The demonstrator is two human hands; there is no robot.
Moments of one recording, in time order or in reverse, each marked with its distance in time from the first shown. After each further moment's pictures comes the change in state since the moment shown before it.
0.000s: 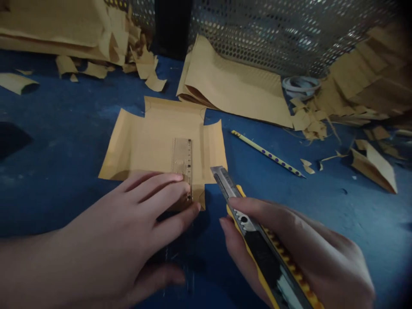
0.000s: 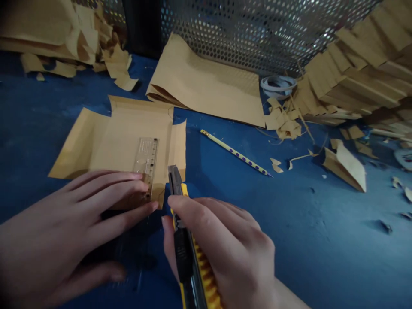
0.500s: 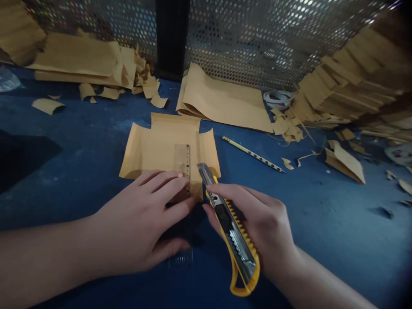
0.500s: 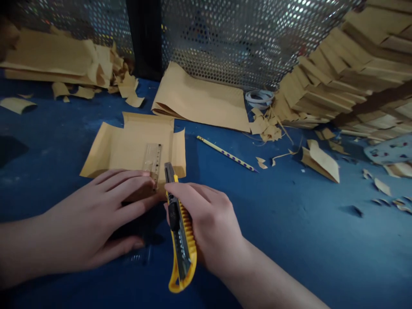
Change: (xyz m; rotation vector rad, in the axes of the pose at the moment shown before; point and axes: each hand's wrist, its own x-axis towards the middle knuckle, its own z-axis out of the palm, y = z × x) left_hand -0.006 -0.005 -0.013 0.117 -0.049 0.096; right_hand 0.008 -0.003 0.013 0.137 -0.096 -0.022
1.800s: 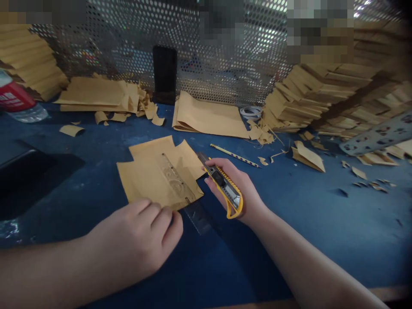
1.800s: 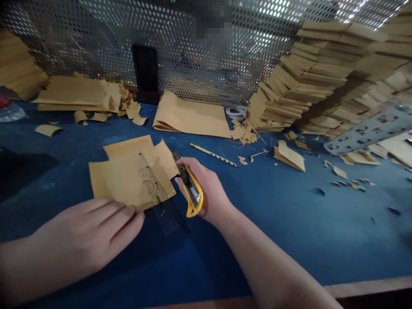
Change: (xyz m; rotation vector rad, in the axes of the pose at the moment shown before) left_hand -0.030 0.023 -0.025 0.395 0.182 0.256; right_hand 0.015 0.017 0.003 0.117 -0.018 0.186
